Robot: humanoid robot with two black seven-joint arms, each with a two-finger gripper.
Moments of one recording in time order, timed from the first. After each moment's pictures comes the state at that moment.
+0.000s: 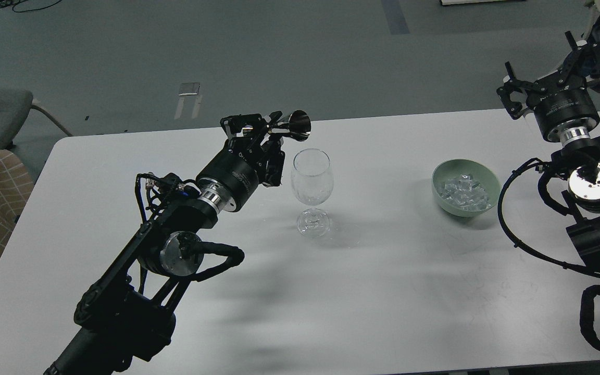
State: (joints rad) left arm -0.34 0.05 -1.10 -1.50 0.61 0.07 0.12; right arm 0.67 -0.22 1.42 0.57 -0.20 0.47 0.14
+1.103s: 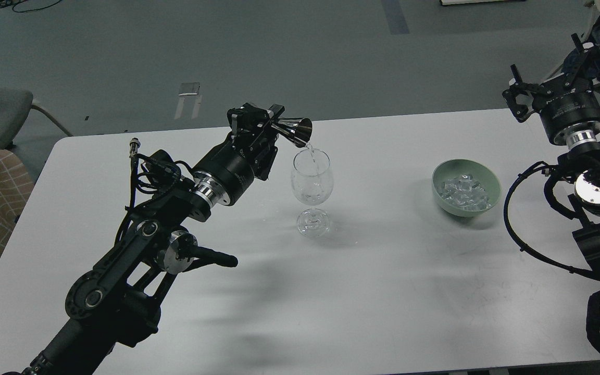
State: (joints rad) left arm -0.39 0.11 -1.08 -1.47 0.91 -0.02 0.11; right arm 0.64 -0.24 1.42 0.59 -0.20 0.47 0.14
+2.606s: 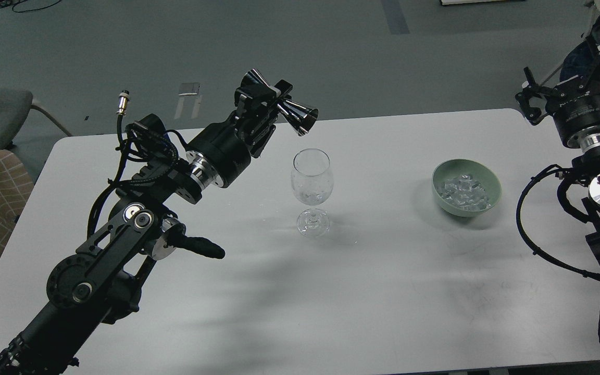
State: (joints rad) left arm -0.44 0.18 -1.08 -1.53 0.97 -0.06 0.10; right arm 0.62 -0.28 1.43 0.60 -0.20 0.48 0.14
